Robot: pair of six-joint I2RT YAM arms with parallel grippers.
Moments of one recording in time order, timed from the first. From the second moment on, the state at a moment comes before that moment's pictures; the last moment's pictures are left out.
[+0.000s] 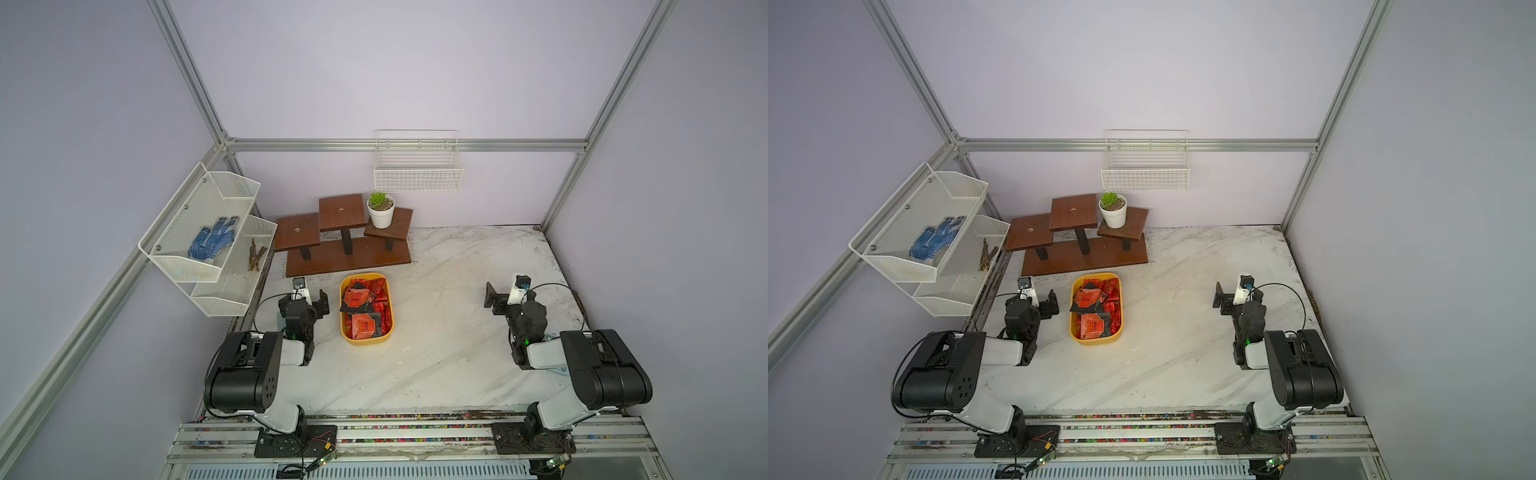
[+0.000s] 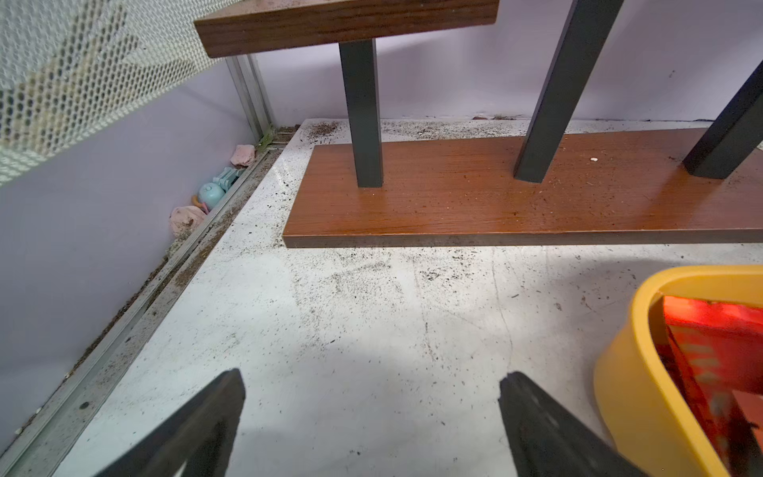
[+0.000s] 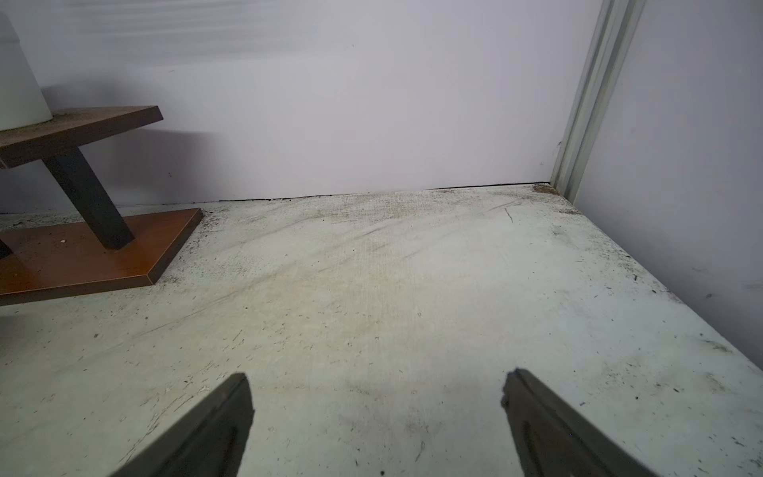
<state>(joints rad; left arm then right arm) 0.00 1.57 0.38 0.90 -0.24 0.01 0.02 1.57 0.31 1.15 0.00 0.06</state>
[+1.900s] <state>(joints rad) -0.09 1.02 0.70 -0.23 -0.07 -0.46 0.04 1.11 0.60 0.35 -0.26 0.66</state>
